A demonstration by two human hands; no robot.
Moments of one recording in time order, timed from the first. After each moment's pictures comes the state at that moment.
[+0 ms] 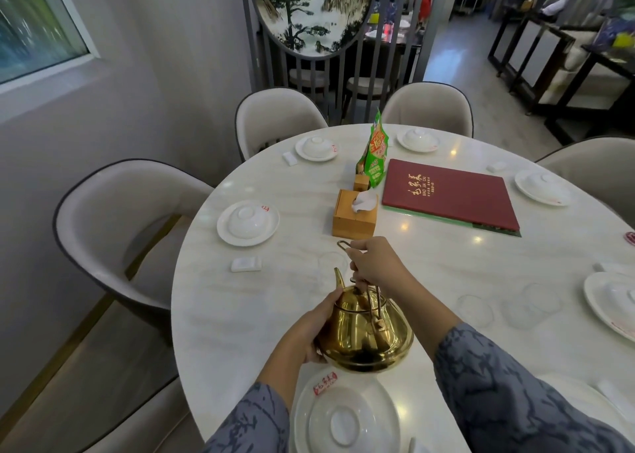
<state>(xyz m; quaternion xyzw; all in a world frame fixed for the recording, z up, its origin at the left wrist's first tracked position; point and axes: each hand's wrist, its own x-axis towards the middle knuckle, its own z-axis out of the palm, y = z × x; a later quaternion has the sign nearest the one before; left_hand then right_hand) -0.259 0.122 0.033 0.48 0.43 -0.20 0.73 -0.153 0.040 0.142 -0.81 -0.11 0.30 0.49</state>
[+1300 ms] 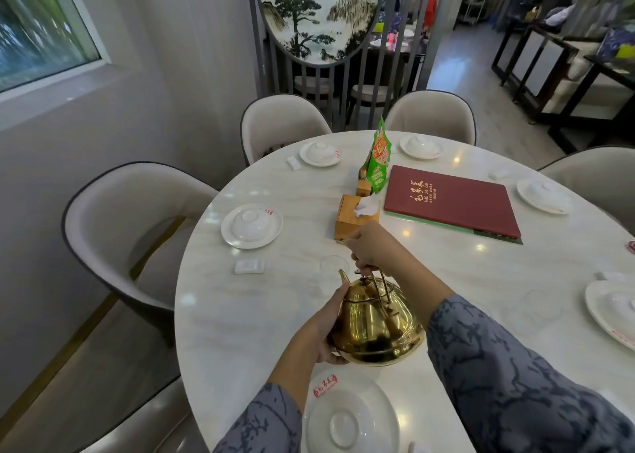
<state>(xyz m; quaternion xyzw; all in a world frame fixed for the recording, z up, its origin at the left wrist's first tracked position) -0.250 0.107 0.045 0.45 0.44 -0.19 0.75 -0.129 0.058 0.167 -0.88 -0.19 0.30 0.32</state>
